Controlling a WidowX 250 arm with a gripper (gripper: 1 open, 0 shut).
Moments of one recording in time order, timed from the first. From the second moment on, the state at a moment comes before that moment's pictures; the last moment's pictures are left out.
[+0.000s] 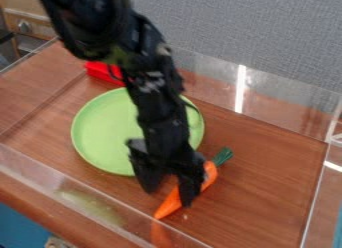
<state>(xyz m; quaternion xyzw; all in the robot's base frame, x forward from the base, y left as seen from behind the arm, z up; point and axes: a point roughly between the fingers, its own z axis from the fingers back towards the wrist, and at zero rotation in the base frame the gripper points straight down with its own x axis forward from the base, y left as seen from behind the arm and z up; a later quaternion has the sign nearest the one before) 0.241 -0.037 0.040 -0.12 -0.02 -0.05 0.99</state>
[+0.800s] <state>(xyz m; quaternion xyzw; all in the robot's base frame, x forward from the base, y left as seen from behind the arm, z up) 0.239 -0.045 0.150 -0.18 -0.12 0.03 0.98</state>
